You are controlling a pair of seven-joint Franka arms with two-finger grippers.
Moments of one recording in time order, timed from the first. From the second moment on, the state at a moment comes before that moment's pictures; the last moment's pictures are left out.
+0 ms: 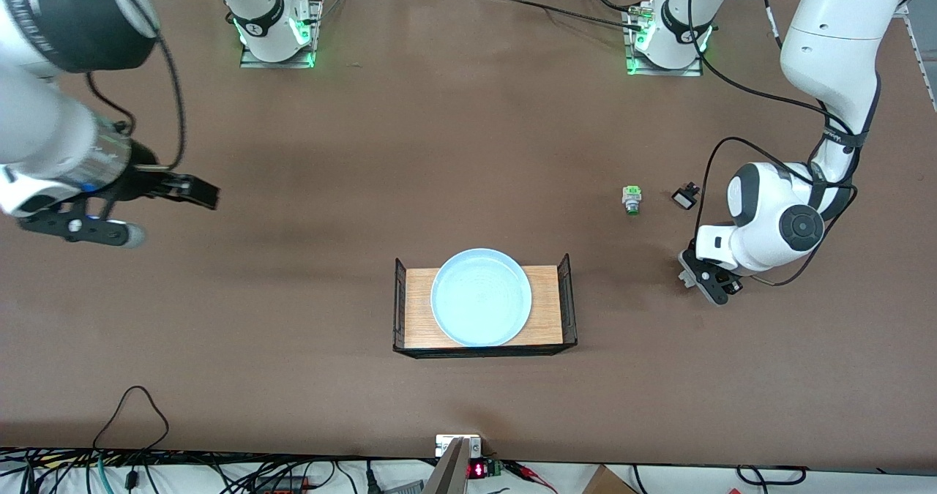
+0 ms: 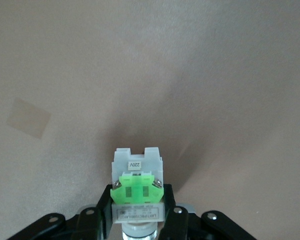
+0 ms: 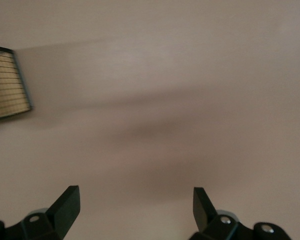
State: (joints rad) left arm 0.02 0.59 -0.03 -1.90 -0.01 2.46 0.99; right arm 0.11 0.35 0.06 -1.22 -0.07 1.45 0.30
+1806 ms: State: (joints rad) left arm -0.23 0.60 -0.37 -1.19 -0.01 1.98 -0.48; right arm -0.02 0.07 -0.01 -1.67 -0.01 1.69 0.04
